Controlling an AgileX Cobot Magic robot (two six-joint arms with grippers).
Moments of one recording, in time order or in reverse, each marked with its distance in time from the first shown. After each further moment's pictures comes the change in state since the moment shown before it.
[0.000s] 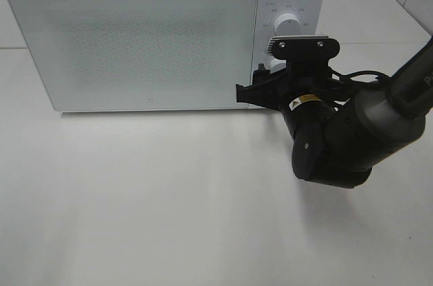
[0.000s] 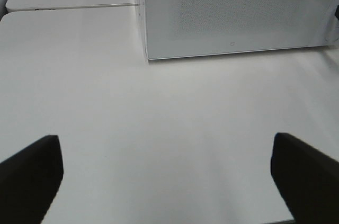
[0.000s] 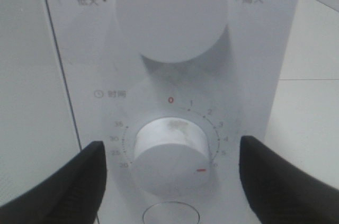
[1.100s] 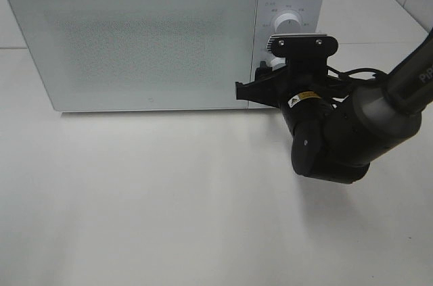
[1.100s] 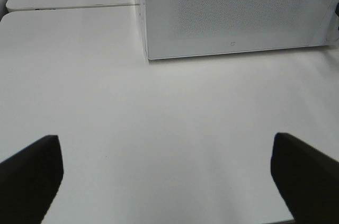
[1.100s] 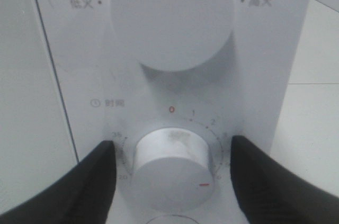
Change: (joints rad) left arm 0.000 0.000 0.000 0.001 0.000 0.000; right arm -0.016 0.013 -0.014 -0.027 -0.009 0.008
